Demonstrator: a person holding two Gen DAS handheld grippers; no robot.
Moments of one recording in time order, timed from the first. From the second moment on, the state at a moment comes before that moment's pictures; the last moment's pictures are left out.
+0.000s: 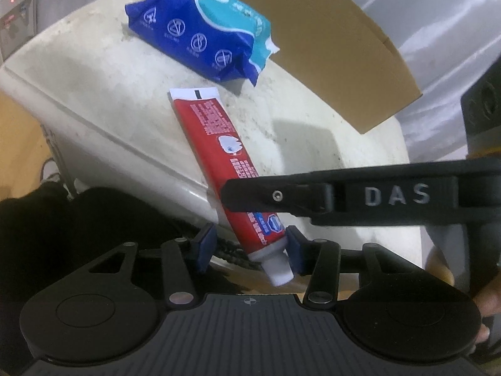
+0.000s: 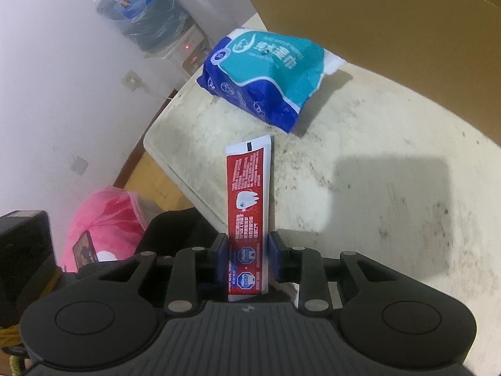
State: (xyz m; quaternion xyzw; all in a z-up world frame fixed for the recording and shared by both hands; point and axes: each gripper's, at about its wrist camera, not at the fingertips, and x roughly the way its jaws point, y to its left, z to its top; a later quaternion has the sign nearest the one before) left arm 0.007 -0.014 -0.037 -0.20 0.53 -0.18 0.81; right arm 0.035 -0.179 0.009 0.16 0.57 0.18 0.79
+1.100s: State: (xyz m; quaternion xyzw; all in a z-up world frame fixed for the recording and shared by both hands) left arm -0.022 -0.040 -0.011 -0.09 0.49 -0.15 0.86; right arm 0.015 -0.202 0.007 0.27 0.56 0.20 0.76
